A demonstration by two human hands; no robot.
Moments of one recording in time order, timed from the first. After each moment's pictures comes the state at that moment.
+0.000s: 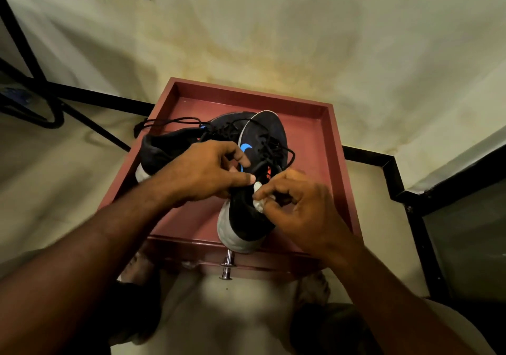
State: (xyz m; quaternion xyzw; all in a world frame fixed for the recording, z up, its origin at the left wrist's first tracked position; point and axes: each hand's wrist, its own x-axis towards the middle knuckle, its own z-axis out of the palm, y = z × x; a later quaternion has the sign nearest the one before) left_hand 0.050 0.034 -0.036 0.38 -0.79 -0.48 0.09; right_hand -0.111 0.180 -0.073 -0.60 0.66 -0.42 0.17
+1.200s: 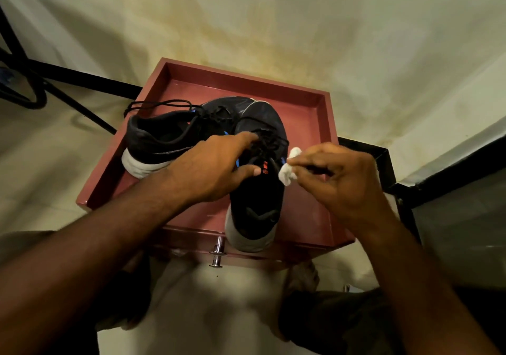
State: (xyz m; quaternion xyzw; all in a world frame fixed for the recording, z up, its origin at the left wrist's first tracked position) left_hand 0.026 0.043 -0.058 0.29 -0.92 -0.24 0.07; right_hand -0.166 0.197 -0.044 -0.63 0.68 -0.37 0.06
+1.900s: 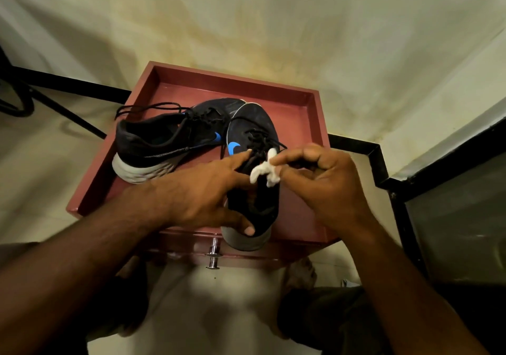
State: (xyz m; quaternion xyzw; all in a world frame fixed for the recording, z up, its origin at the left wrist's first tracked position) left_hand 0.043 0.057 -0.050 0.11 -0.96 -0.27 0.00; right_hand -0.141 0.196 -0.044 -0.52 0.67 -0.50 0.20
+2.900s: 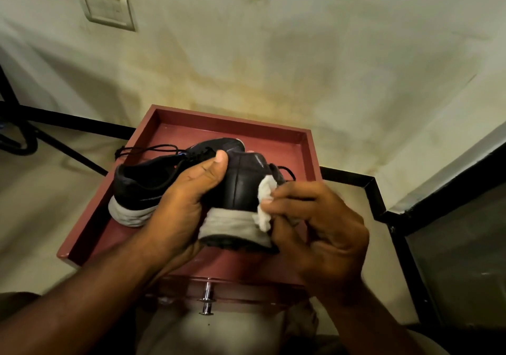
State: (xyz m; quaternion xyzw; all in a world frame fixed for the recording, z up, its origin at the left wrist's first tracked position) left_hand 0.029 0.089 -0.010 0.19 -0.39 -0.84 0.32; right_hand -0.115 0.205 -0.029 -0.61 0.52 -0.60 -0.03
